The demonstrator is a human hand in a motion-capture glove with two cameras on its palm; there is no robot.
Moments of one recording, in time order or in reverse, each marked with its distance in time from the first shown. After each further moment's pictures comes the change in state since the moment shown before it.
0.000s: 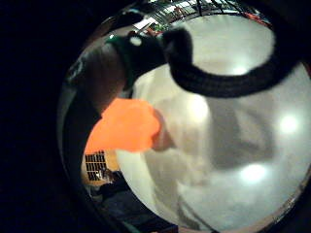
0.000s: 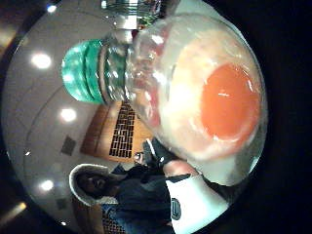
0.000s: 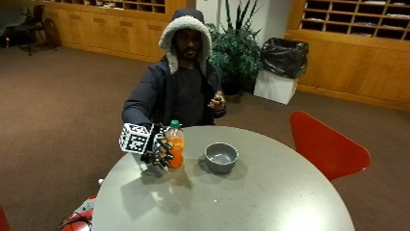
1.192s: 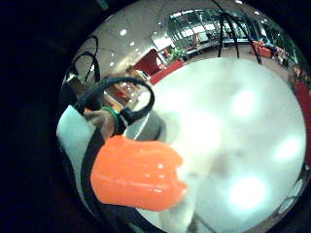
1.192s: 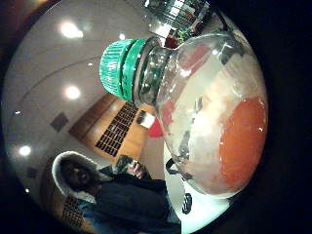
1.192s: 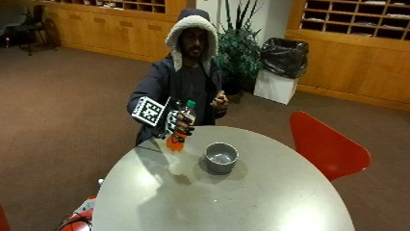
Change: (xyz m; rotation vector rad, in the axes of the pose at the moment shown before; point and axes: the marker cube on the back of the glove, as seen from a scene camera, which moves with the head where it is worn) arm -0.102 -0.036 0.013 0.187 0.165 -0.104
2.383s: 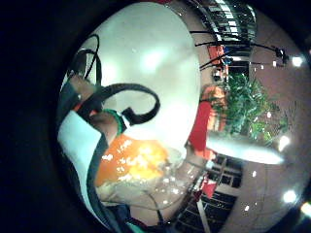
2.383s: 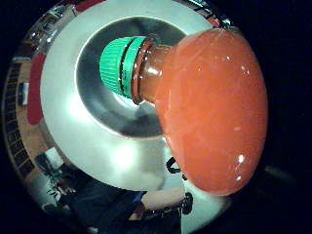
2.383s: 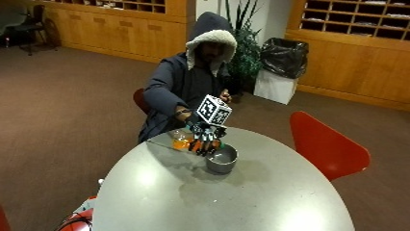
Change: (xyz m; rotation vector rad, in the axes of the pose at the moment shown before) arm -0.027 -0.013 0.117 -0.756 1.381 -0.161
